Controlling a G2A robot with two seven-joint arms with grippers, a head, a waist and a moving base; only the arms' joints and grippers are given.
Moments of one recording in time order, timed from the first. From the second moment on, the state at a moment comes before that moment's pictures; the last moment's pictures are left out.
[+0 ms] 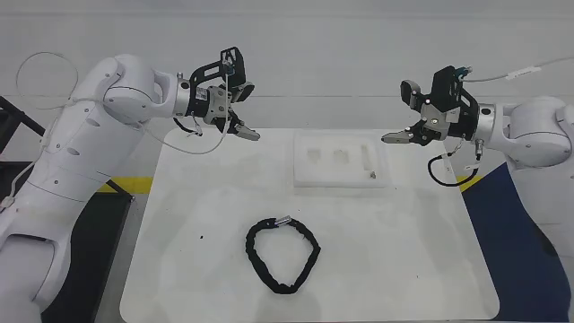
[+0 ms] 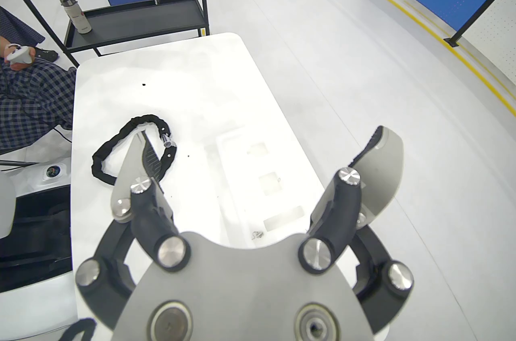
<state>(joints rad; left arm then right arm) 0.43 -0.82 -0.77 -1.33 0.30 -0.96 -0.86 -0.75 -0.90 1.16 -1.43 -0.44 -1.00 0.66</state>
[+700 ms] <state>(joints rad) 0.43 -0.82 -0.77 -1.33 0.30 -0.96 -0.86 -0.79 -0.92 1.11 -1.35 -0.49 -0.93 0.57</state>
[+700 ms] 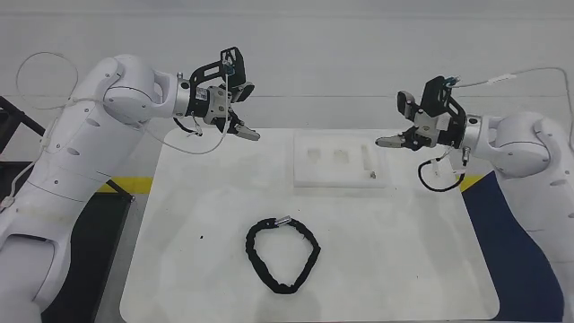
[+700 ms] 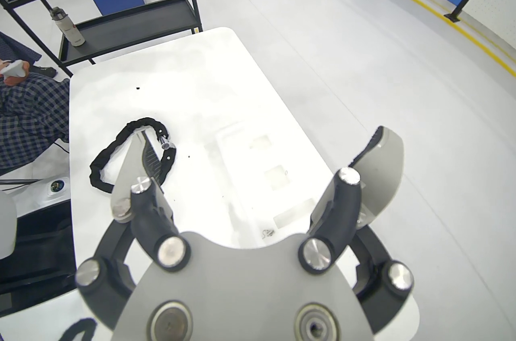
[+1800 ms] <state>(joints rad) 0.43 -0.82 -0.77 -1.33 0.30 -0.96 -0.86 -0.78 -1.03 0.82 -1.14 -0.56 -0.32 0.76</state>
